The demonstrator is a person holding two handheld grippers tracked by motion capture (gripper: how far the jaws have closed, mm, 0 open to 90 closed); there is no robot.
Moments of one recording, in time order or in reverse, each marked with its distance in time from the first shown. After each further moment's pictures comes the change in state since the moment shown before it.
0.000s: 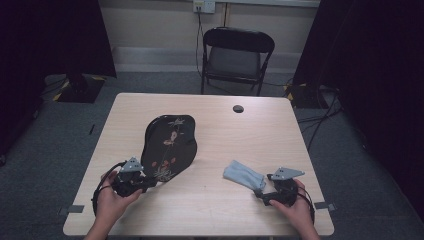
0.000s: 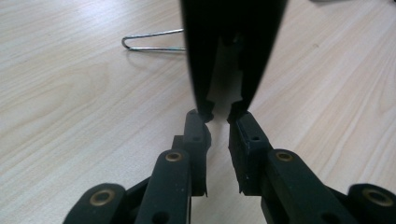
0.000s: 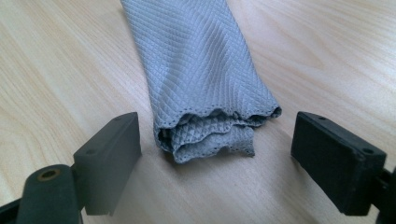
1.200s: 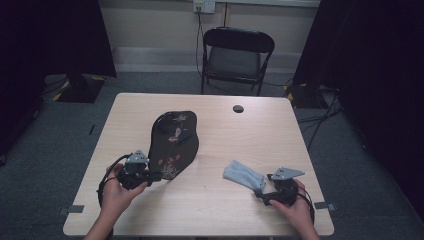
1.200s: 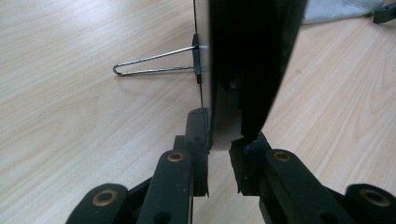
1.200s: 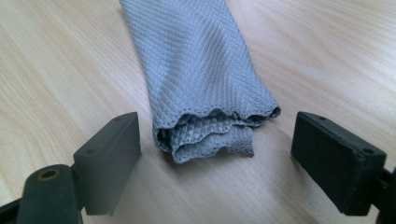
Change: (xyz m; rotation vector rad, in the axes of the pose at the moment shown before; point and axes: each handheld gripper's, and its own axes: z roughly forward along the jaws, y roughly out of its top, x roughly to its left) left arm -0.004 0.032 0.003 0.011 -0.028 0.001; right arm 0.000 0.000 0.000 0.001 -0.002 0.003
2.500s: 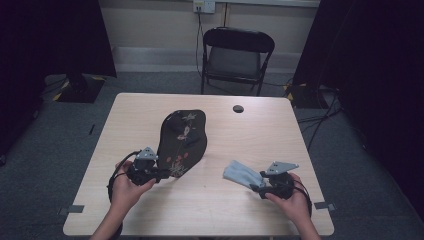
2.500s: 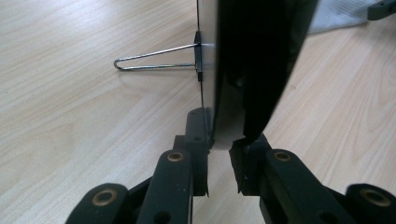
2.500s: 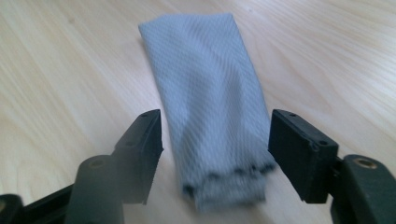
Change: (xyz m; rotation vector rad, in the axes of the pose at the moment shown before) left arm -0.004 0.012 0.017 -0.004 -0.032 -0.002; right arm 0.009 0.032 -0.001 0.033 0.018 -0.041
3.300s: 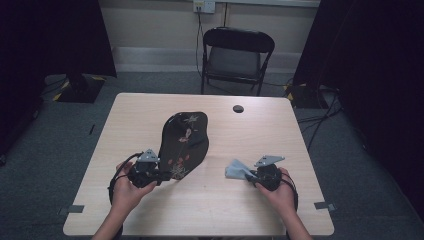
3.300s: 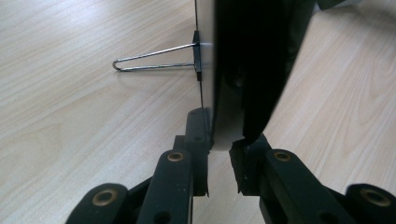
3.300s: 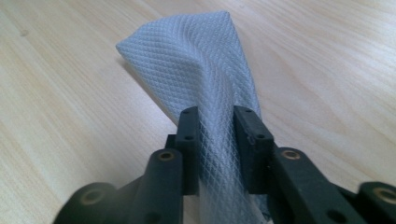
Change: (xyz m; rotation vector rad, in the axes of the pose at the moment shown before) left arm -0.008 -0.001 0.001 0.000 -0.009 0.010; right arm 0.001 0.019 0.029 0.071 -0.059 0.060
